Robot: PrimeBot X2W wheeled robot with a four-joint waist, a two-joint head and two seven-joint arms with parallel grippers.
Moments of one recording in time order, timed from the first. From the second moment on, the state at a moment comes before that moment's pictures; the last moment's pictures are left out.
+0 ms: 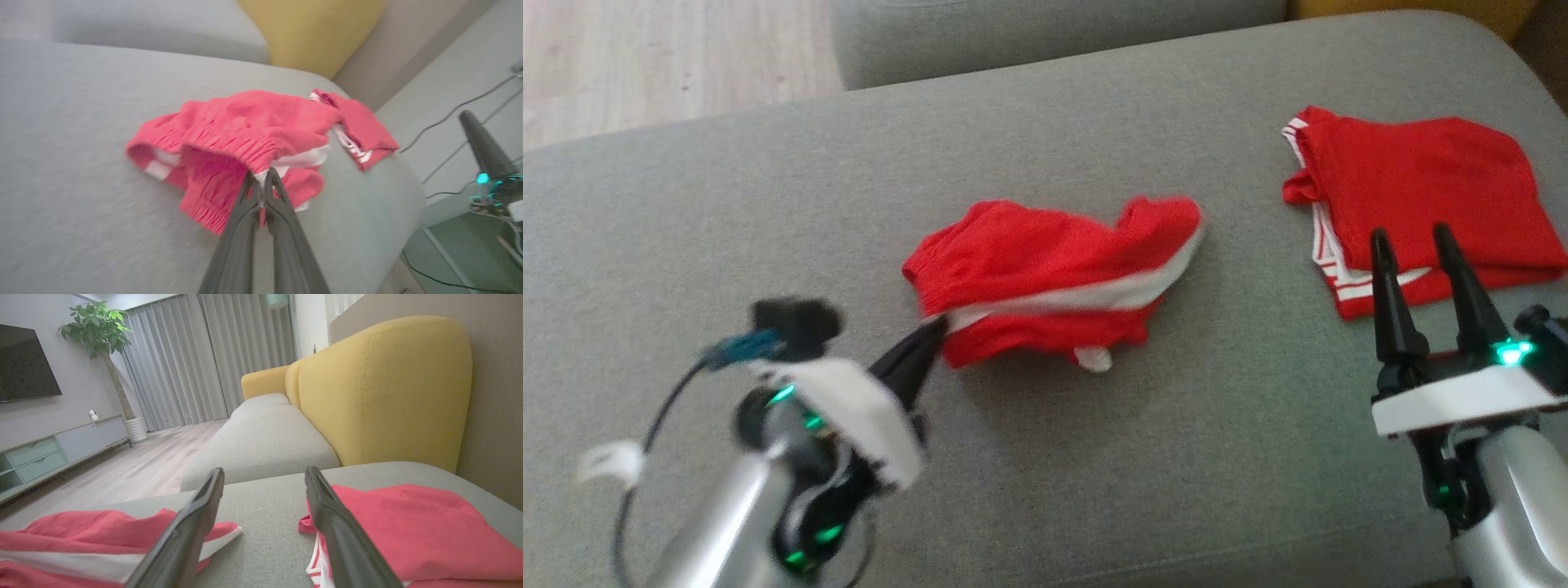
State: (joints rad) left arm -0.23 0.23 -0.45 0.08 -0.73 -0.01 0.24; right arm -0.20 -0.27 0.16 0.26 0.45 0.13 -0.25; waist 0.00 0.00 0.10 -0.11
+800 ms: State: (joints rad) left arm -0.06 0.32 -0.34 0.05 -0.50 0.16 -0.18; right arm -0.17 -0.29 0.16 0.28 0.46 0.13 -0.25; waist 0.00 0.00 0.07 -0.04
